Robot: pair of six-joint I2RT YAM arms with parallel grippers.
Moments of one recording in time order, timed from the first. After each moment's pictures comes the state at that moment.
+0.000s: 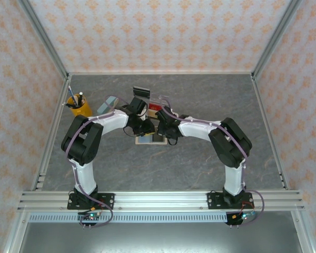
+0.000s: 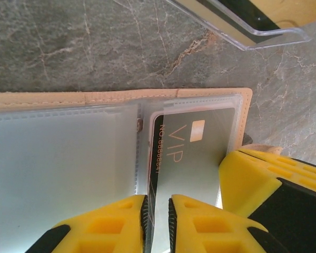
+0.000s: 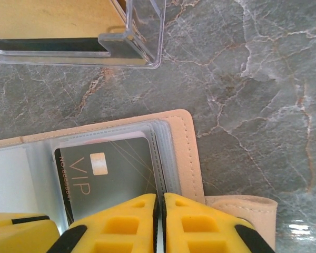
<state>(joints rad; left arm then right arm) -0.42 1.89 1.18 -0.47 0.42 -0.70 0.73 1.92 1.21 -0.39 0.06 0.94</state>
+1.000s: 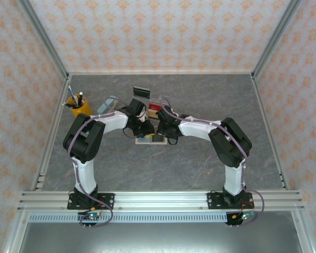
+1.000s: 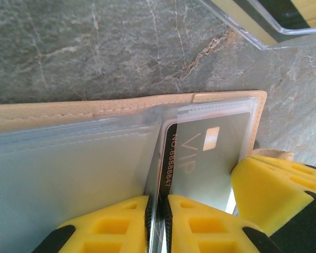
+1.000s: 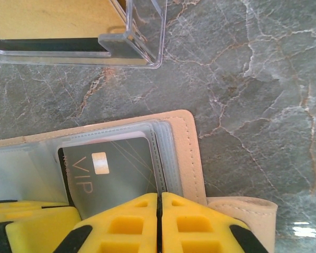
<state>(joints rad) -0.40 1.93 1.15 -0.39 0.50 -0.71 0.73 1.92 1.21 -0.38 0.04 0.94</state>
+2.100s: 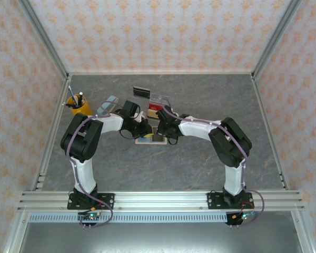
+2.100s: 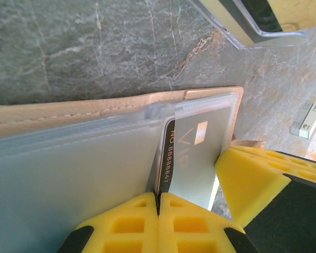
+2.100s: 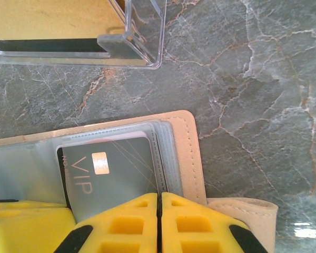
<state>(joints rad) -0.34 1.92 1.06 -0.24 0.65 -0.72 0.72 1.92 1.21 -0.38 0.03 0.94</state>
